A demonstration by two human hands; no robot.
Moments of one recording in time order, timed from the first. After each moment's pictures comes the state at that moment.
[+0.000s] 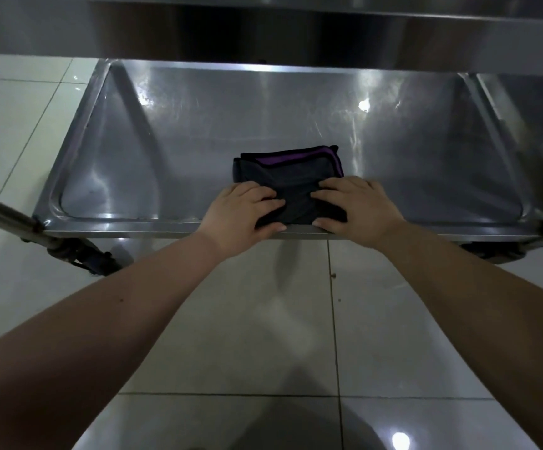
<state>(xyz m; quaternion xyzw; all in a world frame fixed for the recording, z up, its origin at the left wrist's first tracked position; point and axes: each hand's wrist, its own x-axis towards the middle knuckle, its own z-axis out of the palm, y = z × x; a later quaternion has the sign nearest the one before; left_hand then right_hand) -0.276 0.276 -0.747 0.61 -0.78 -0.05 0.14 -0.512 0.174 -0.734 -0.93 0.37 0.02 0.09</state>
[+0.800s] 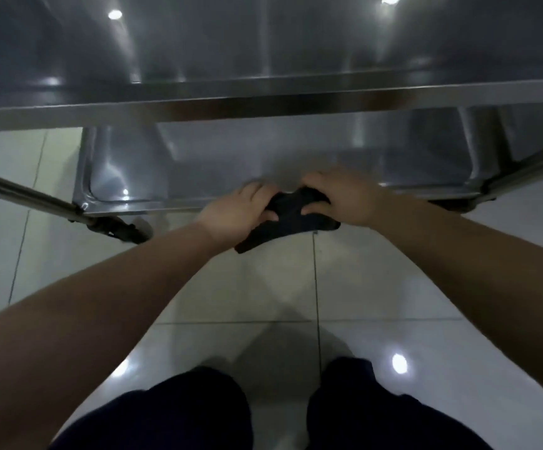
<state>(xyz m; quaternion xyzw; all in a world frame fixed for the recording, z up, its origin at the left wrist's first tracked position) -0.326 0.320 -0.632 0.63 -0.75 -0.22 0.04 -0.534 0.214 -0.622 -0.91 0.28 0.06 0.30</state>
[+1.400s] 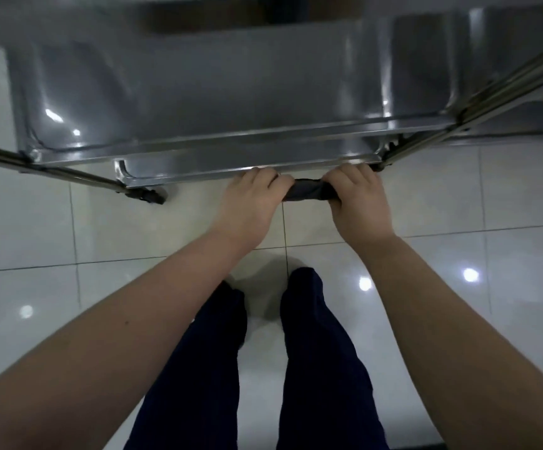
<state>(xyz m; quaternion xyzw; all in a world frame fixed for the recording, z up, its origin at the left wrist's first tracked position) -0.417 0.372 -0.326 0.63 -0.76 -0.13 0.11 -0.608 0.323 -0.331 -0.84 0.49 -0.12 0.17</state>
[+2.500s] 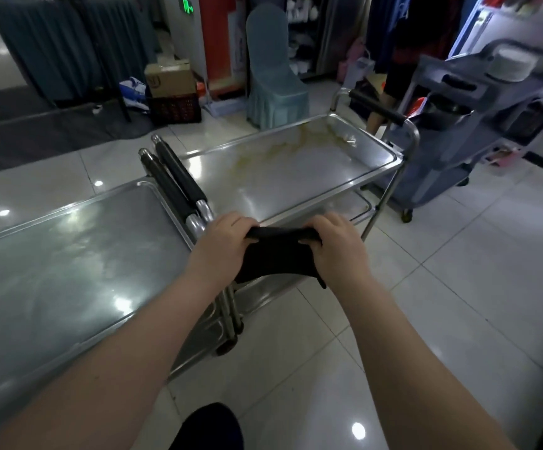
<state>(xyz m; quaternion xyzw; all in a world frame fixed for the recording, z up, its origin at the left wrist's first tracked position) -0.781 0.201 0.098 0.41 -0.85 -0.10 0.30 -0.982 0.266 0.113 -0.67 0.69 -0.28 -0.01</state>
